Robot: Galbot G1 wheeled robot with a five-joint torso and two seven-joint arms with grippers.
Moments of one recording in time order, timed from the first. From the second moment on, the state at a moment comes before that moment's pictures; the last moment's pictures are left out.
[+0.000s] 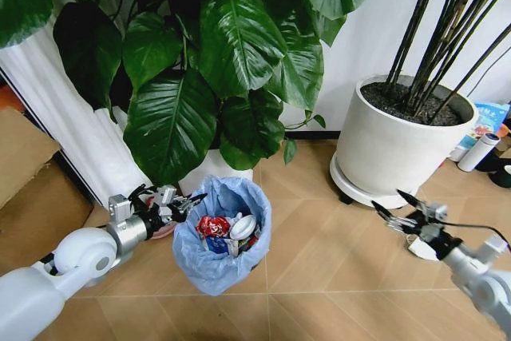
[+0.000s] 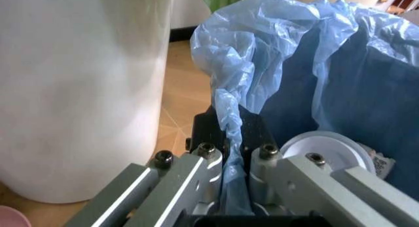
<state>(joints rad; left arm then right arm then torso) 1.02 -0.48 -0.05 -1.92 -1.08 0.13 0.18 -1.58 0.86 0.81 1.66 0.82 0.18 -0.57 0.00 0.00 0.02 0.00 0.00</state>
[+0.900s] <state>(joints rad) 1.05 -0.54 -0.06 -1.90 -1.06 0.12 0.19 -1.60 1.10 0.85 1.46 0.69 0.26 -0.59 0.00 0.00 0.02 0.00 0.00</state>
